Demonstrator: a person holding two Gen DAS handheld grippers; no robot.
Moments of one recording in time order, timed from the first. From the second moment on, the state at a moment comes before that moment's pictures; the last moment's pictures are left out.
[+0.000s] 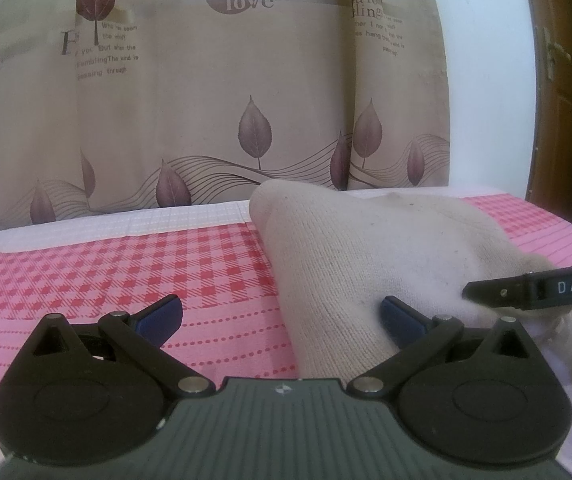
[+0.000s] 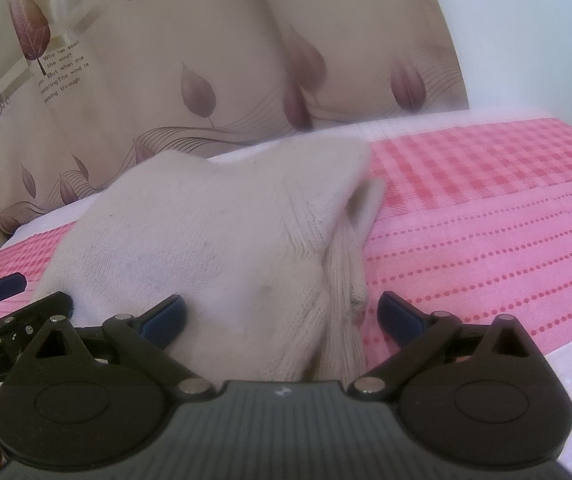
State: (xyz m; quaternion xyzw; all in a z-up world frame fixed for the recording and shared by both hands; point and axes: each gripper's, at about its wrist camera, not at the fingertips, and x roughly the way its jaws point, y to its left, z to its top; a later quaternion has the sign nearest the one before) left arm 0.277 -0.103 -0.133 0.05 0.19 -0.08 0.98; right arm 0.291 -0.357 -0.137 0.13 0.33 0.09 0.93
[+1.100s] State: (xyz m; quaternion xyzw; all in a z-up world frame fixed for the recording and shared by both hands) left arm 0.402 -0.050 -0.151 -0.19 0.36 -0.34 0.85; right arm 0.369 -0.407 -0.136 0.28 0.40 0.24 0.84
